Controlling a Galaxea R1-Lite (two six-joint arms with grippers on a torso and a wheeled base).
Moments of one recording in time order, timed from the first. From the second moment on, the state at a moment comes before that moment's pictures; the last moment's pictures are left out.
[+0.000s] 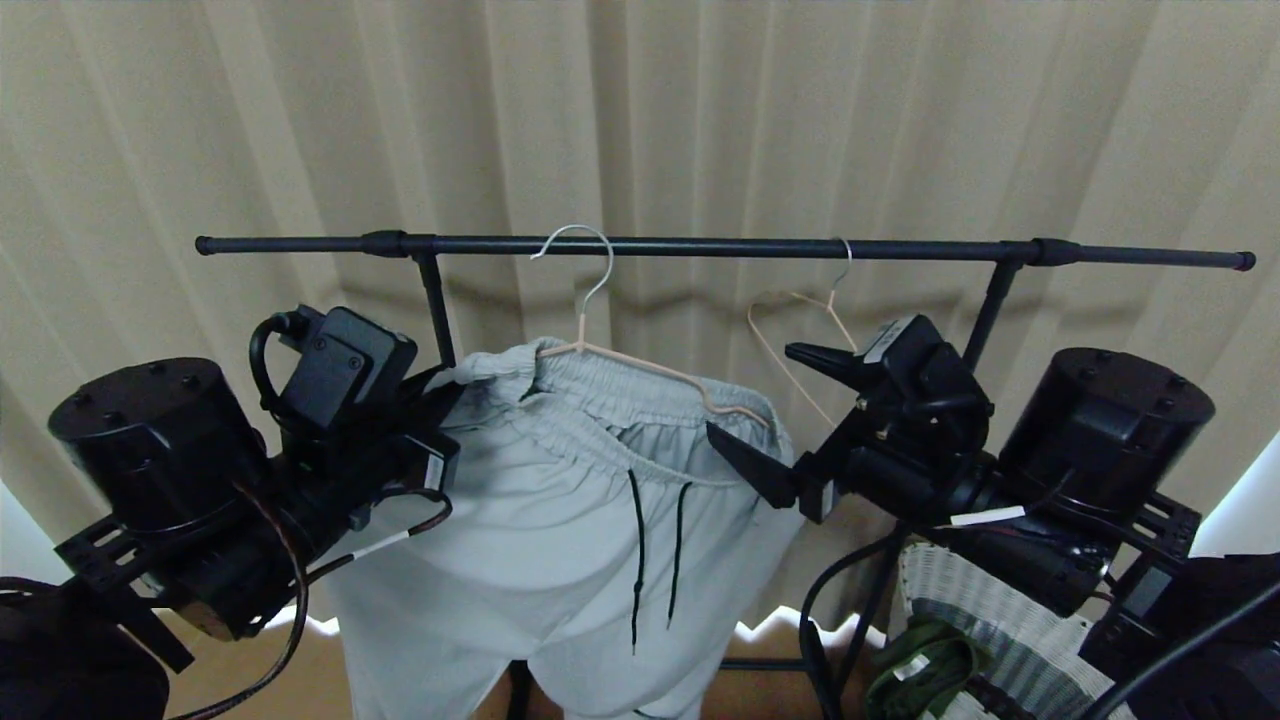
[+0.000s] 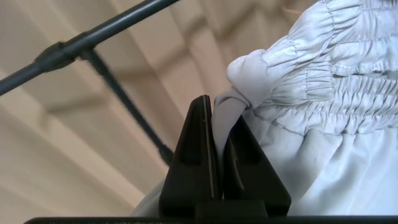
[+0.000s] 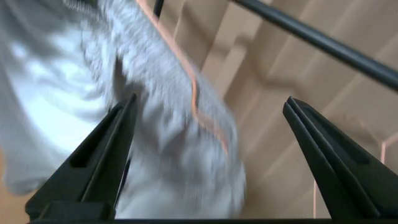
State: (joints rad) left arm -0.43 1.65 -0.46 -1.20 0.11 0.41; right arm 0.62 1.78 -0.61 -1.18 0.09 -0.29
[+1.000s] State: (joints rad) left arm -0.53 1.58 -0.39 -1.23 0.11 0.42; right arm 0.59 1.96 -0.84 -1.13 0.04 -0.35
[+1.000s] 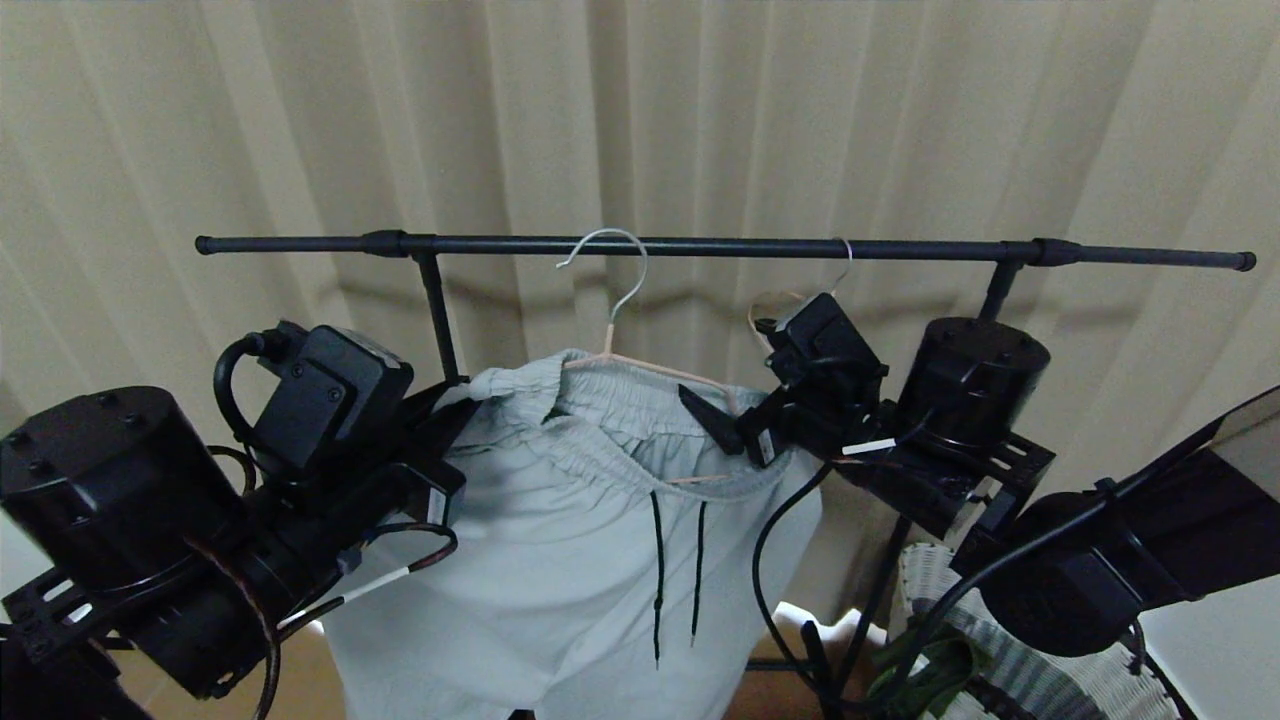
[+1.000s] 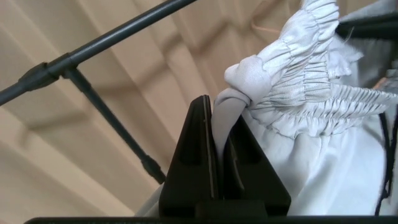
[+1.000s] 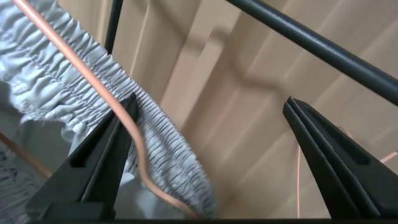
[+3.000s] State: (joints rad) left arm -0.48 1.37 -0.21 -1.22 0.00 0.34; right arm 0.56 1.82 -0.69 -1.14 -0.03 -0.35
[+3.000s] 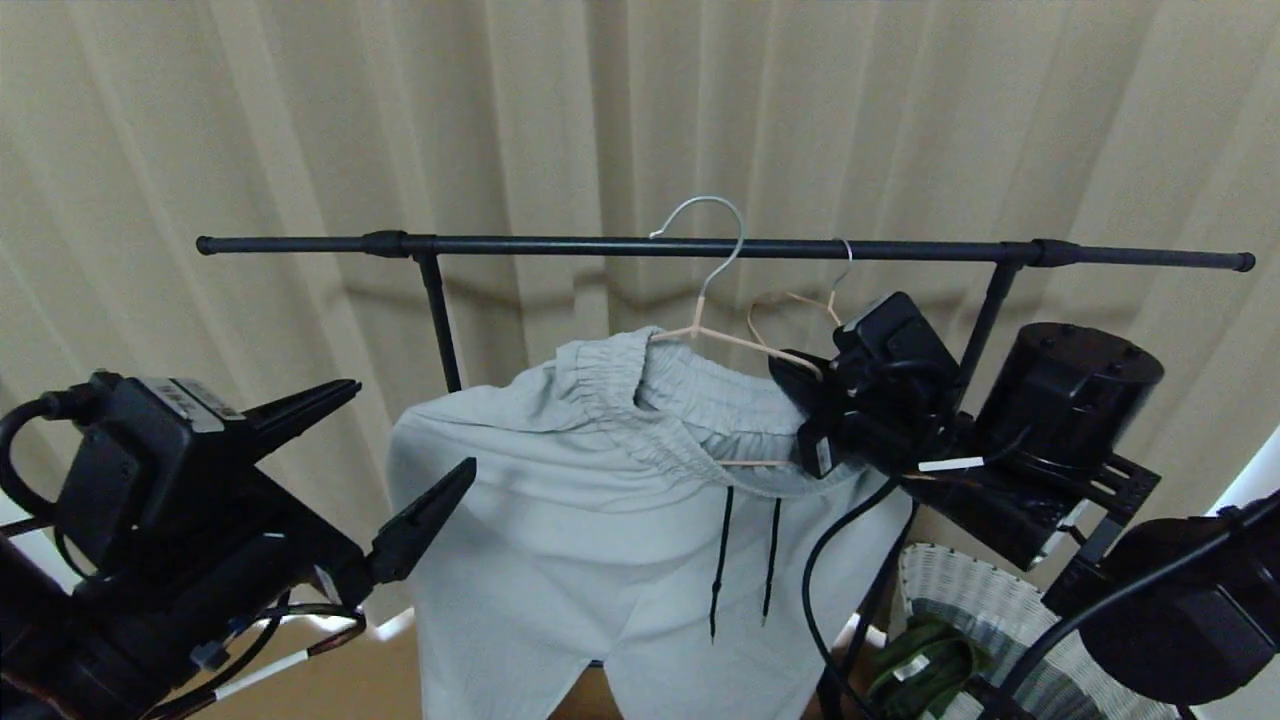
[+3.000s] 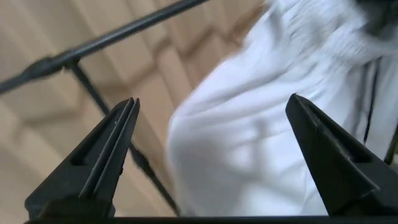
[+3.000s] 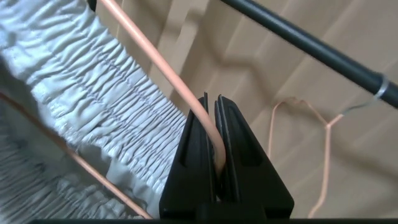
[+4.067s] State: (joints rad) left arm -0.32 1.54 -0.11 -1.22 0.00 0.27; right arm 0.56 1.67 -0.61 -1.14 -0.02 -0.34
